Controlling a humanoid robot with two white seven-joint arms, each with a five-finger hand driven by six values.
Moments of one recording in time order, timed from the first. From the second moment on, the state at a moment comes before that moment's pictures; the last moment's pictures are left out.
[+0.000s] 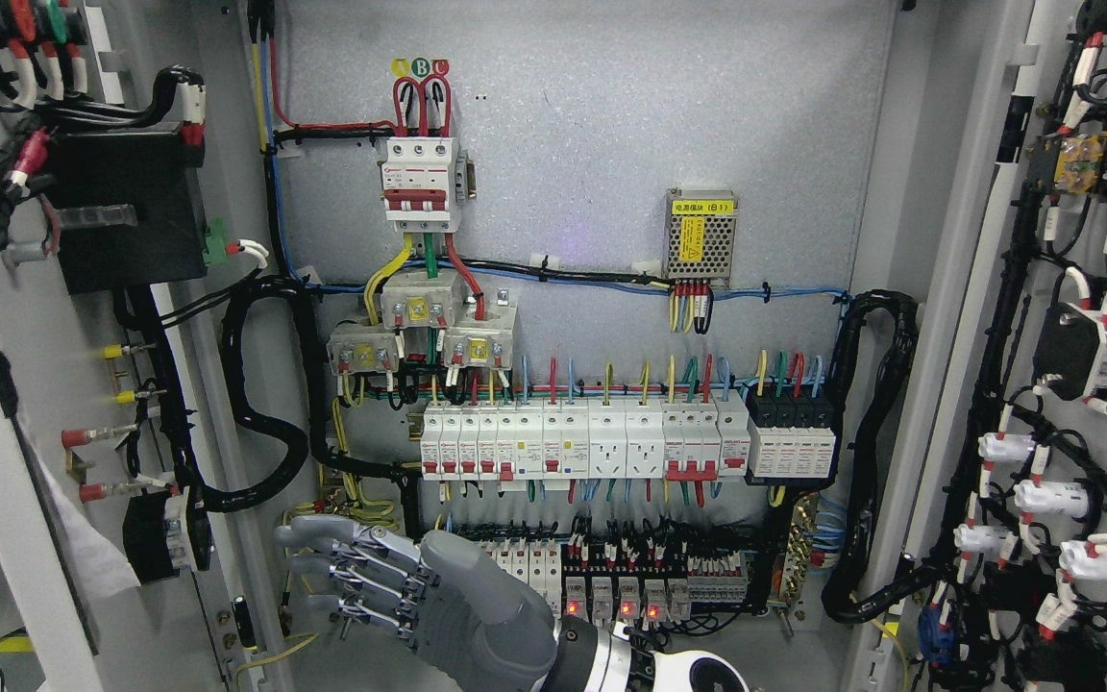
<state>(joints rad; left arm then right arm) 0.00 0.01 -0.32 0.05 0.35 -0.16 -0.07 -0.65 0.00 0.61 -1.59 -0.68 0.13 0.62</state>
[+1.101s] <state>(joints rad) 0.00 0.03 -0.32 0.05 0.35 -0.16 -0.07 -0.73 0.00 0.84 -1.58 -0.70 0.14 0.54</state>
